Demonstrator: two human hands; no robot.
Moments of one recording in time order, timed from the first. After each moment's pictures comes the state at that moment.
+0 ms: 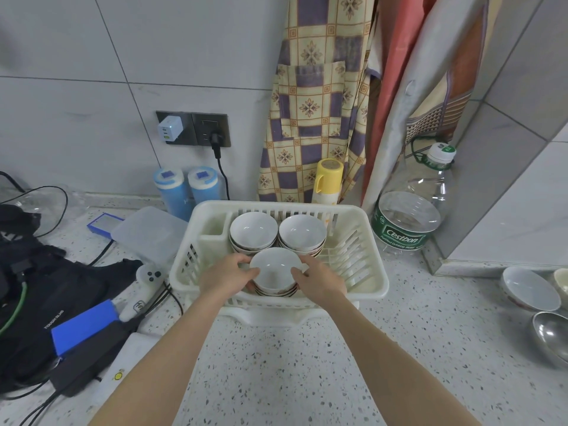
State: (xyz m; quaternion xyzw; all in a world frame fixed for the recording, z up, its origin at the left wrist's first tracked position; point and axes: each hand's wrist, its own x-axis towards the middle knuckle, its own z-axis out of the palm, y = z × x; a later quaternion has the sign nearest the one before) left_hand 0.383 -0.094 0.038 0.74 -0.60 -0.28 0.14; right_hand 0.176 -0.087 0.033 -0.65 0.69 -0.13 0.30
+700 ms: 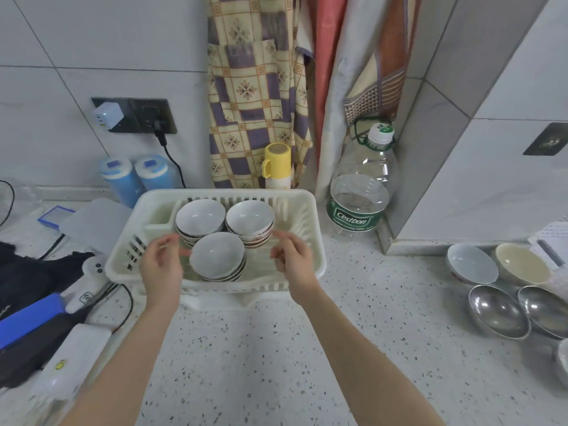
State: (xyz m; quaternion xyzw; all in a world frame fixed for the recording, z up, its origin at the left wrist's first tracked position) left_hand 0.331 -0.049 0.055 0.64 -0.36 -0.29 0.62; right_hand 0.112 -0.061 0.057 -0.33 0.48 -0.54 0.61
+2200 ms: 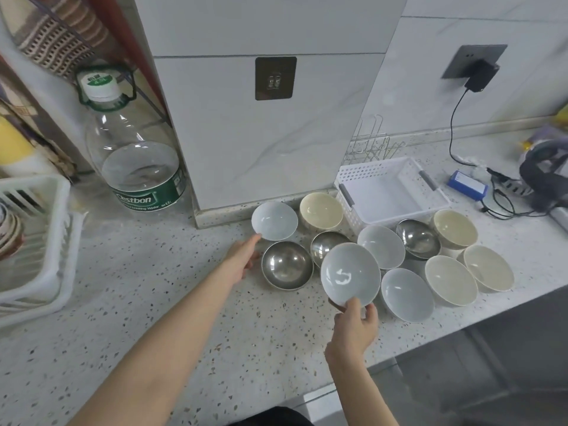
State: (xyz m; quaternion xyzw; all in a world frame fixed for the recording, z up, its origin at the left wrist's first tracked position) left_hand -0.210 -0.060 -0.023 0.64 -0.40 -0.64 0.16; right_hand -0.331 0.131 -0.005 0.11 0.67 -0.68 0.28
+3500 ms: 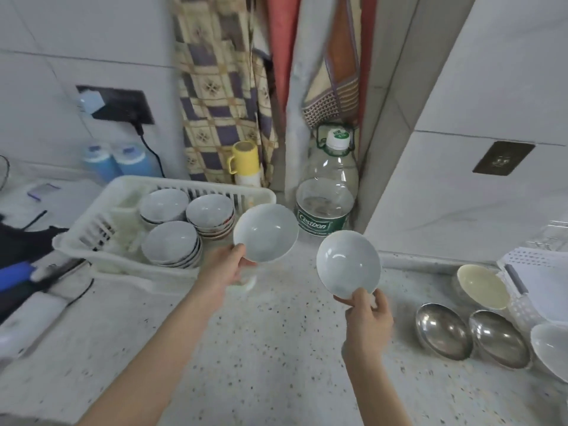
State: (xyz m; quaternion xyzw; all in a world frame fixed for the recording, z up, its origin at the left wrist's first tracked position) left_hand 0.120 -0.025 0.093 0.67 -0.36 -0.48 0.44; right_hand -0.095 0.040 0.063 -0.19 0.64 -0.62 0.41
